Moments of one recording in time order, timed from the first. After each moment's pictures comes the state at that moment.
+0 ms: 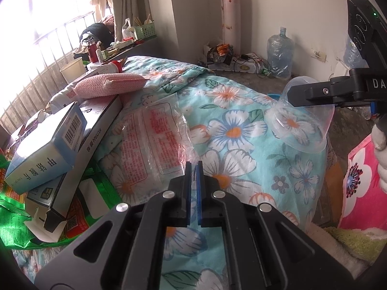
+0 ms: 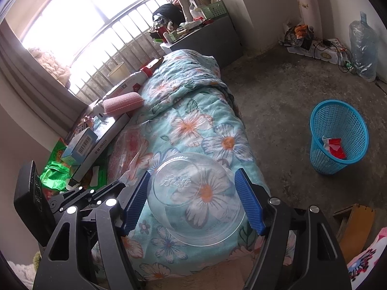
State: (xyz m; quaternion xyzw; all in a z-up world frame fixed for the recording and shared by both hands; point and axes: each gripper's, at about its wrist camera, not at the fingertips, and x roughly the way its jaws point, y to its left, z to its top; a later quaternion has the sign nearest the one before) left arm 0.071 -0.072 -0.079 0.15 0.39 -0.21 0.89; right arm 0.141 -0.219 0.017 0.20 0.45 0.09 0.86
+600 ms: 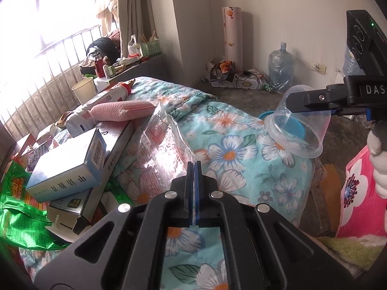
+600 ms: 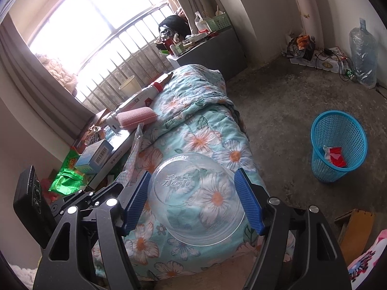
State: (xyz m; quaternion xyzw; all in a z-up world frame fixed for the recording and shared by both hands) left arm 0.053 -0.070 -0.039 0.14 0.34 -0.21 0.91; right arm 0.126 -0.222 0.047 0.22 0.42 0.10 0.88
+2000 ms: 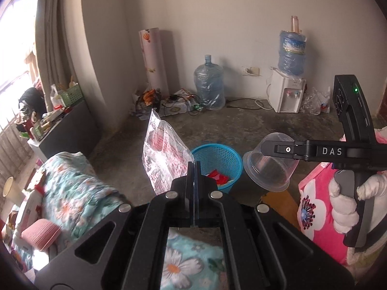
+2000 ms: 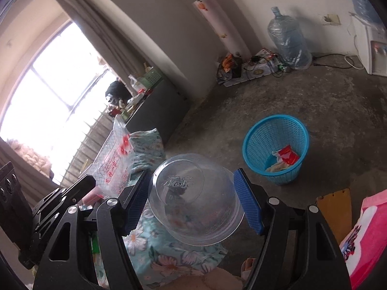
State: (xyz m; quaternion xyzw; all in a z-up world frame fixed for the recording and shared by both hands) left arm 0.096 -0.274 0.022 0.18 0.29 -0.42 0.84; right arm 0.056 -0.414 0.035 0.37 0.31 -0.12 0.87
